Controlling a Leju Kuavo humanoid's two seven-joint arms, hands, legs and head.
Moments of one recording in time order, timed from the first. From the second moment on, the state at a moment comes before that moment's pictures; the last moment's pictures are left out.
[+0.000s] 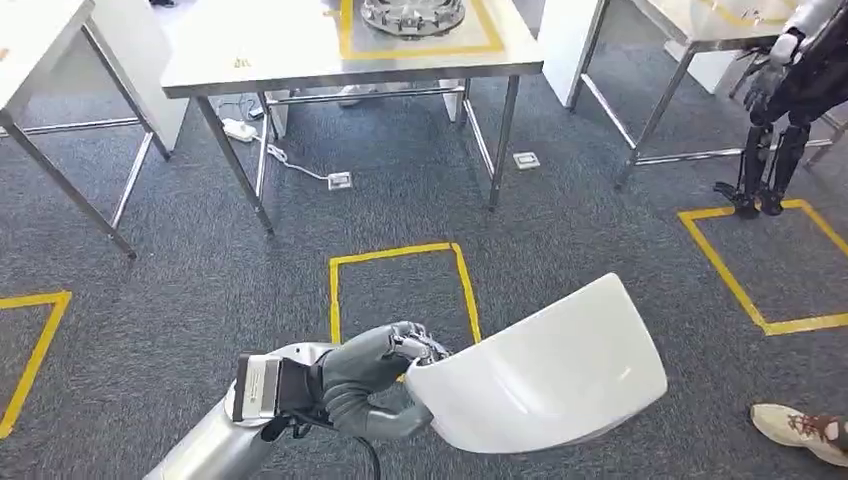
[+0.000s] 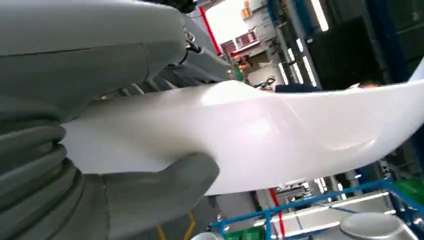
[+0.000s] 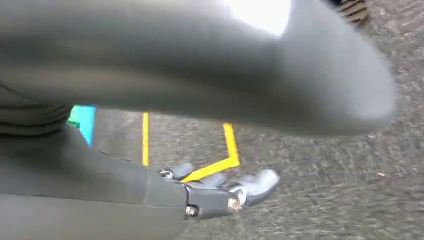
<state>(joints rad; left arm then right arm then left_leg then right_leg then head) -0.39 0.02 -0.73 -1.58 0.24 -0.59 -0.51 -0.07 0.02 -1.20 -0.20 1.07 0.16 0.06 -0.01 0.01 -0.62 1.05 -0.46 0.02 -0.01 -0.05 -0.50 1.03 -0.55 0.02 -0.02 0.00</state>
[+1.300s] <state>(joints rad) -0.39 -0.01 -0.73 -1.60 0.24 -0.59 -0.47 -0.07 0.02 -1.21 -0.20 1.07 0.16 0.03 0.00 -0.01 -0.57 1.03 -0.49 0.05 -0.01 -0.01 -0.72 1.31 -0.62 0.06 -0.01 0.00</state>
